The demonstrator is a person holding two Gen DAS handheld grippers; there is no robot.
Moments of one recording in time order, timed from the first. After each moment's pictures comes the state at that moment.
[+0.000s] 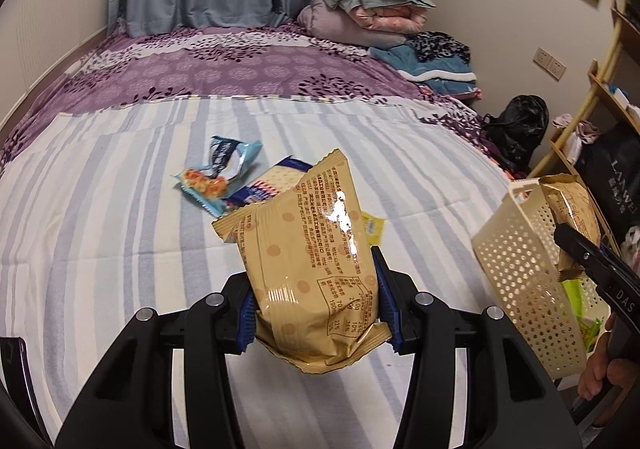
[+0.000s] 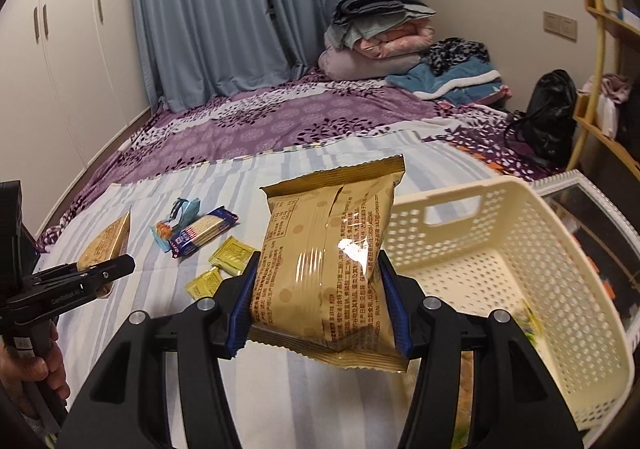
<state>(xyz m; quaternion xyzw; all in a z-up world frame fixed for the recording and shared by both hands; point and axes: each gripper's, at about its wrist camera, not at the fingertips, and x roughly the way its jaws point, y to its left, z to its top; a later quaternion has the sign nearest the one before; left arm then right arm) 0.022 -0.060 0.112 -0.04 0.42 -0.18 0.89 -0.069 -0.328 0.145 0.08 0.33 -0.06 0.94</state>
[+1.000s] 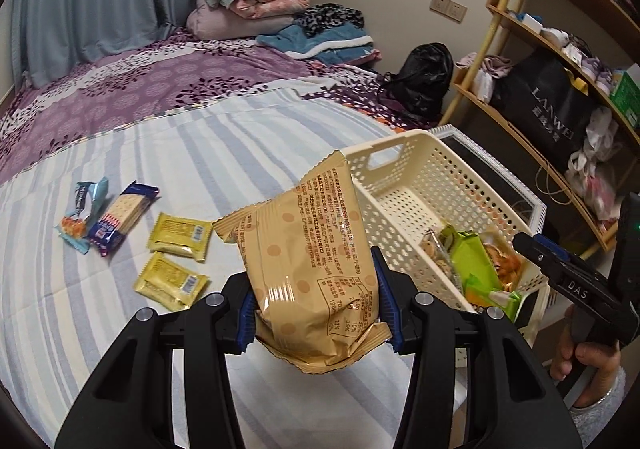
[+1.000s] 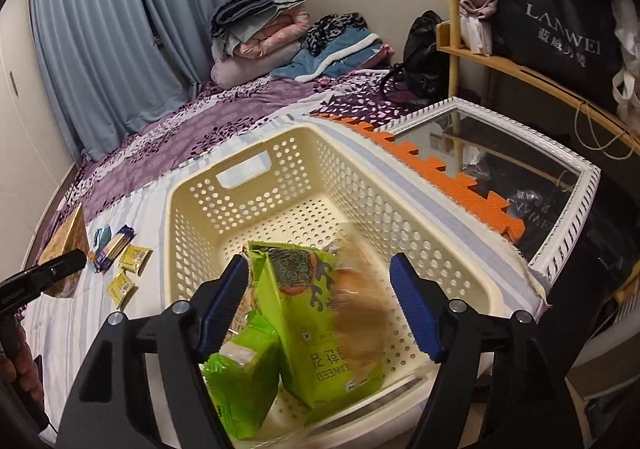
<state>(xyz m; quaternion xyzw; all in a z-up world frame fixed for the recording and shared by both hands) -0.027 -0.197 0.142 0.03 0.41 -0.33 0.85 -0.173 -0.457 0.124 0.17 0.33 -0.20 0.91</state>
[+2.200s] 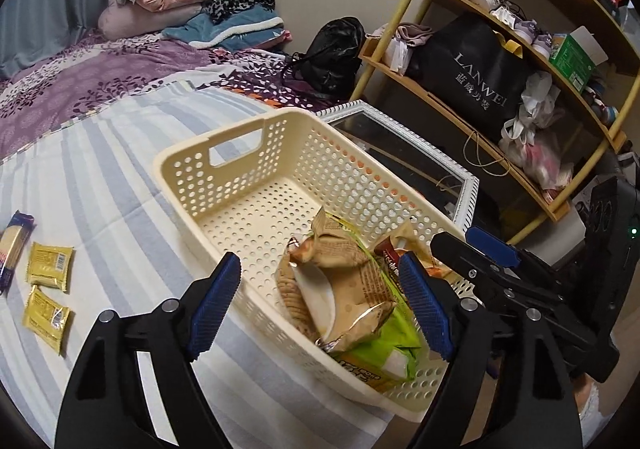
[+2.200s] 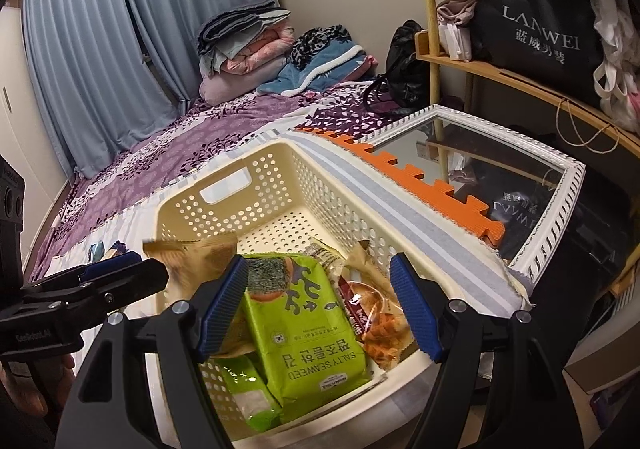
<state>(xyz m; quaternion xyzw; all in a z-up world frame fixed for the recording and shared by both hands) -0.055 -0.302 0.132 0.03 0.41 -0.45 0.79 -0.189 -0.462 0.128 0.18 0.30 -0.21 0.91</state>
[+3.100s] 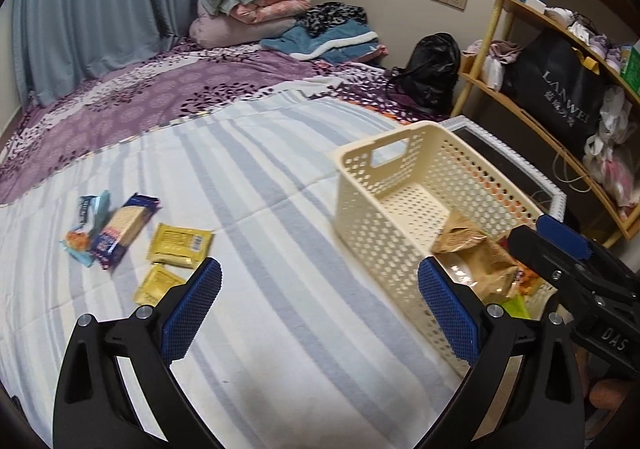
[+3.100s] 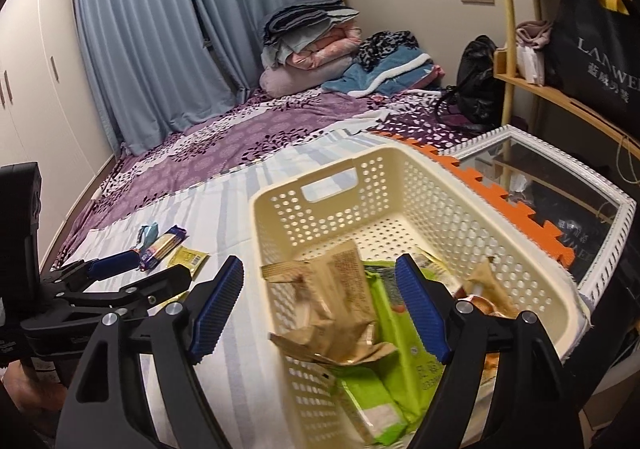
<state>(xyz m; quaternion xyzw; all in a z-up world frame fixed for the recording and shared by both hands) -0.027 -0.218 0.133 0.07 0.40 -0.30 0.87 -0.141 -0.391 0.141 0.15 0.30 -0.12 0.93</state>
